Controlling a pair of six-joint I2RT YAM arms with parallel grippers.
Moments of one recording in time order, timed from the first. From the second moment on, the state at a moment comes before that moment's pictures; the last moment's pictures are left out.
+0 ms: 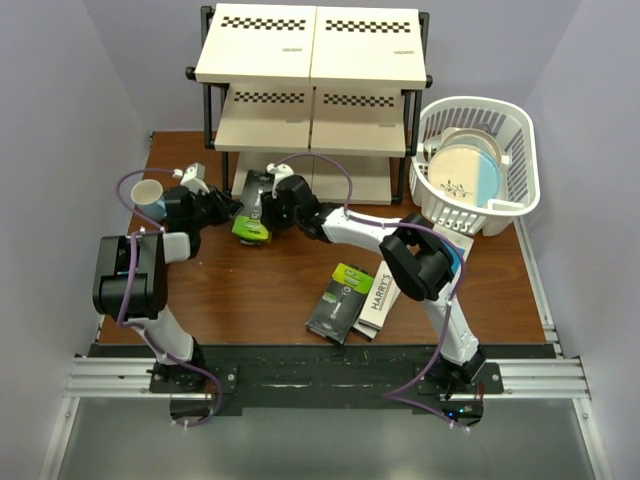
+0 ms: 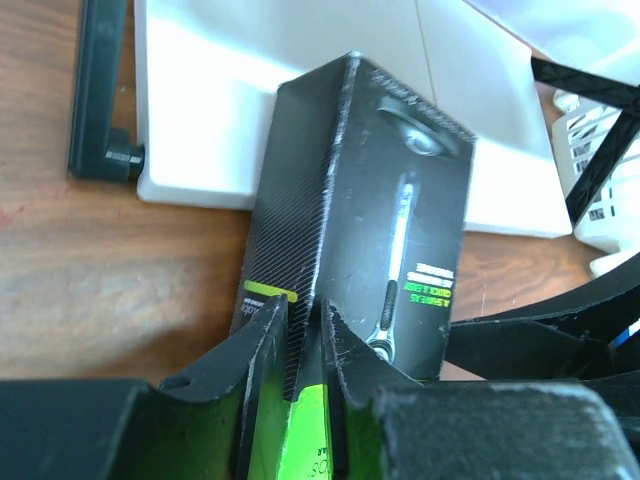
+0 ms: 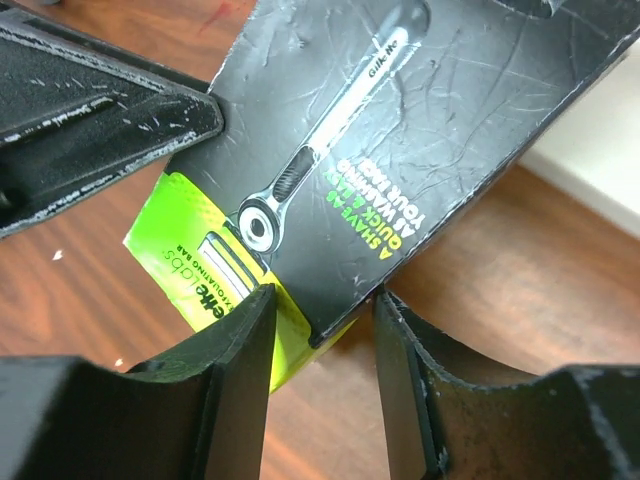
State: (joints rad) left arm 0.08 1.71 0.73 0.59 0.50 -0.50; right arm 0.83 2.23 1.65 0.04 0.01 0.34
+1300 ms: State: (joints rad) left arm 0.19 1.44 0.58 0.21 0.45 -0.55; right arm 0.88 2.04 1.48 -0.06 -0.28 -0.11
